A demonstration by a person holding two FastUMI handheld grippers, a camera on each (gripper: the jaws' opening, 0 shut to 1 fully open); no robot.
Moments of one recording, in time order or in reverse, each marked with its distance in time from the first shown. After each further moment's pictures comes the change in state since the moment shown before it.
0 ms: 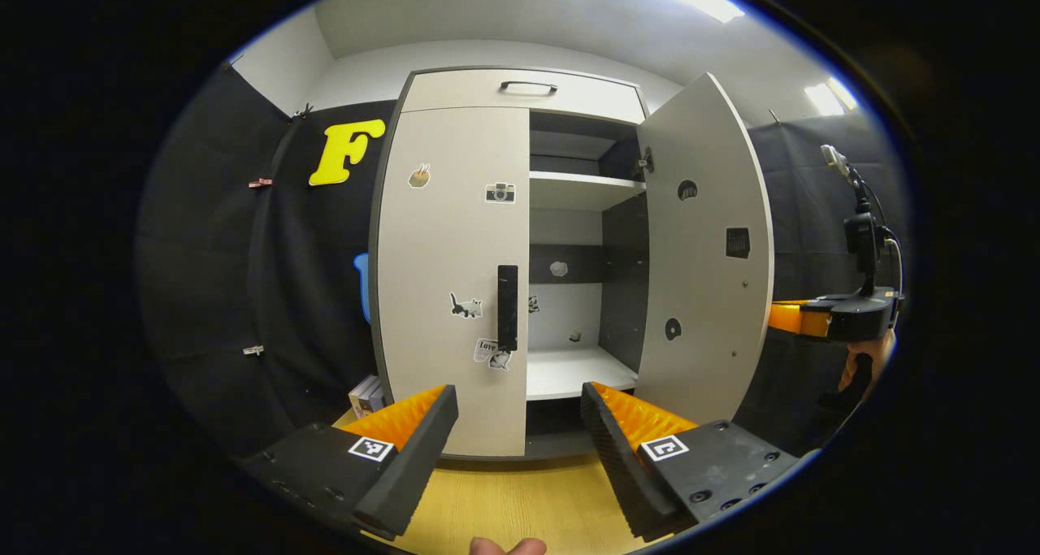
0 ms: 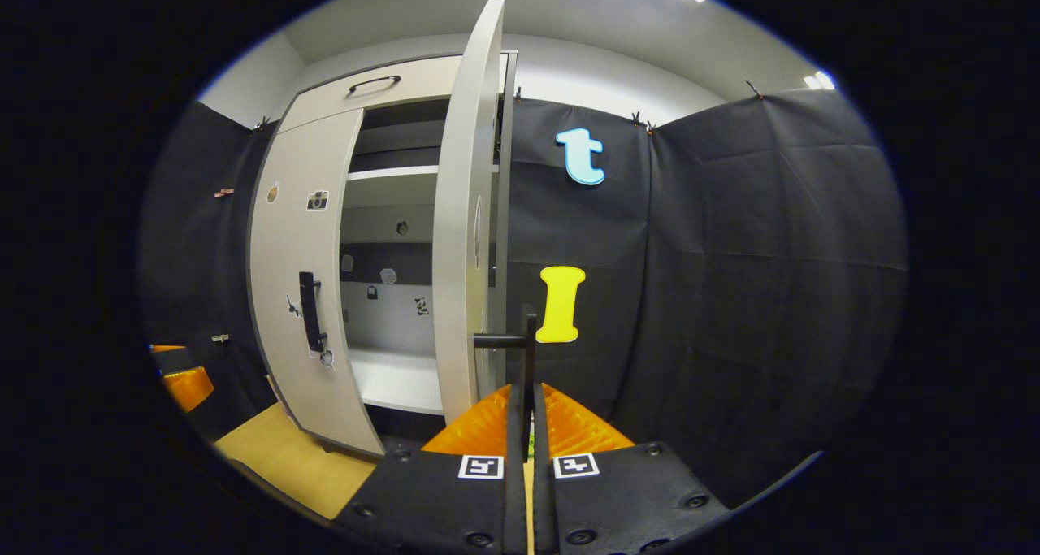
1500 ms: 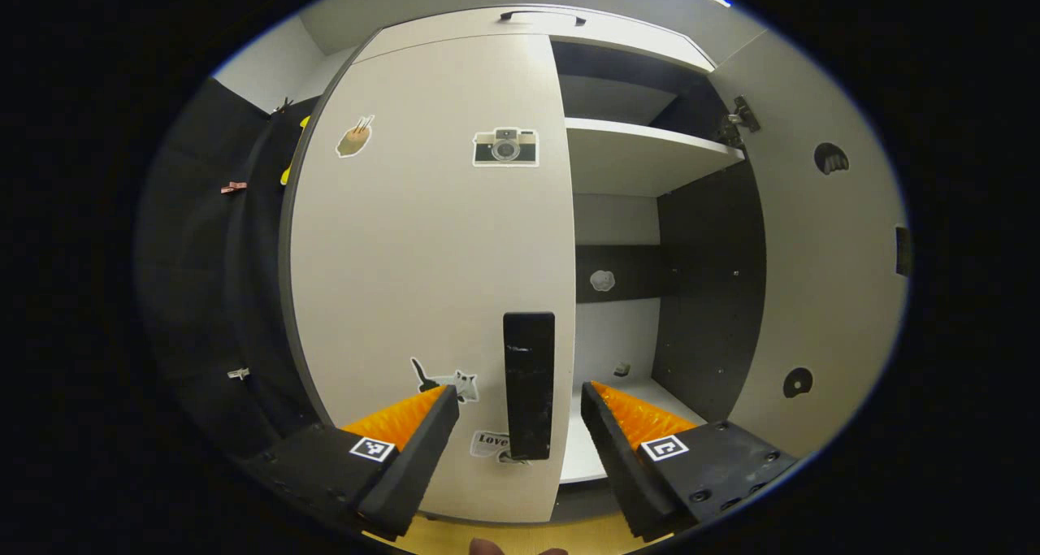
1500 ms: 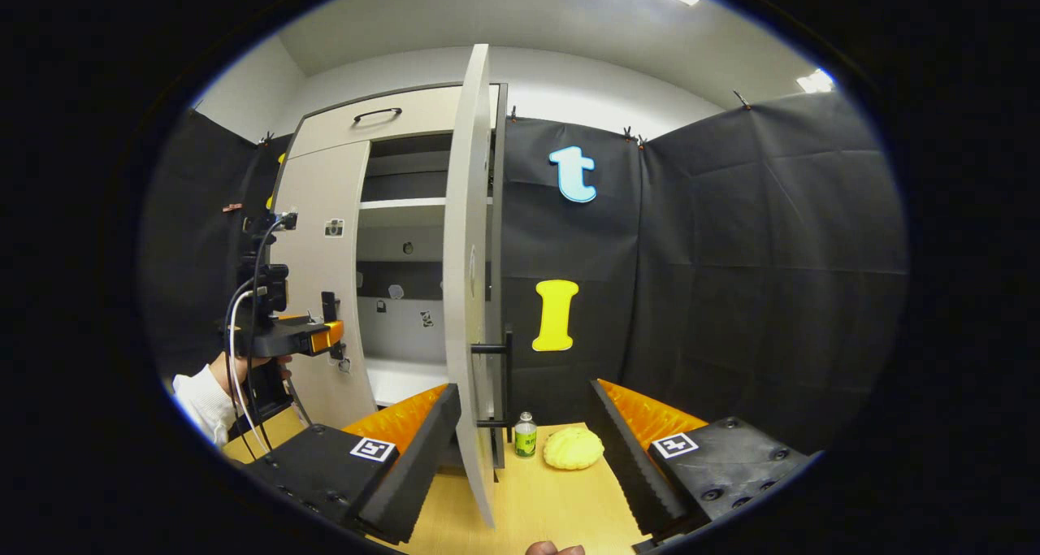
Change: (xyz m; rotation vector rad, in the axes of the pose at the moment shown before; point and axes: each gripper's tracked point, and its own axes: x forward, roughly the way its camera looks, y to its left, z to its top) left arm 0.240 0.030 0.035 0.031 0.005 0.083; right arm -0.055 -0.025 0.027 0.007 -0.049 0.001
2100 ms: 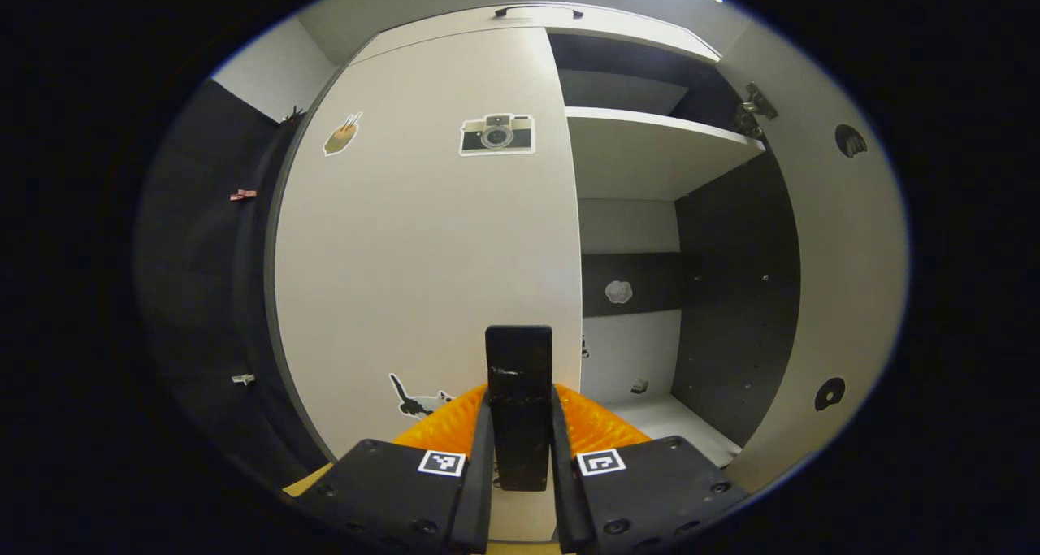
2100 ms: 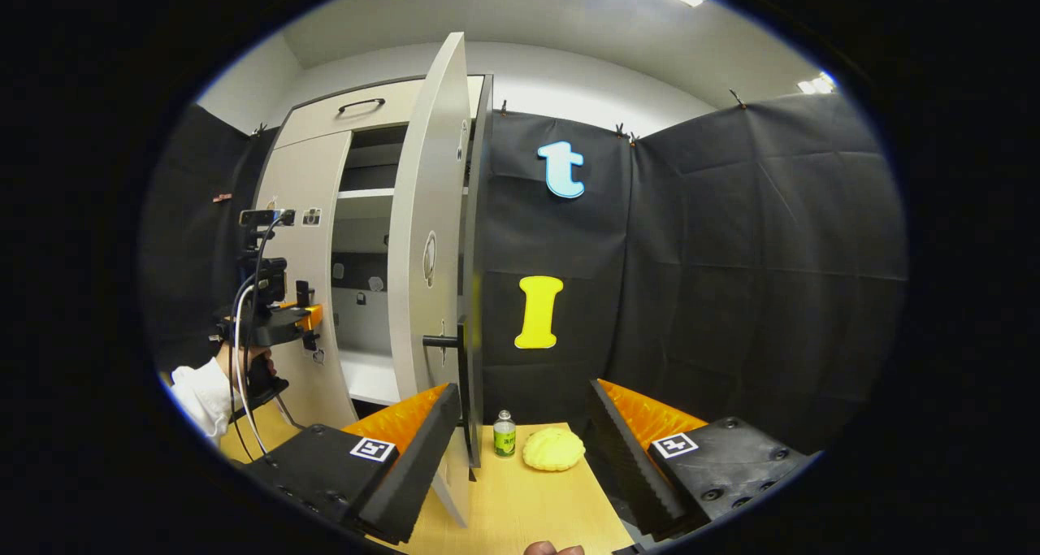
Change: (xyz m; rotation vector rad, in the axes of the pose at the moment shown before) left arm 0.032 -0.003 -0.006 -0.014 -0.031 0.050; right arm 0.012 -0.022 -0.006 -0.011 0.010 -0.016
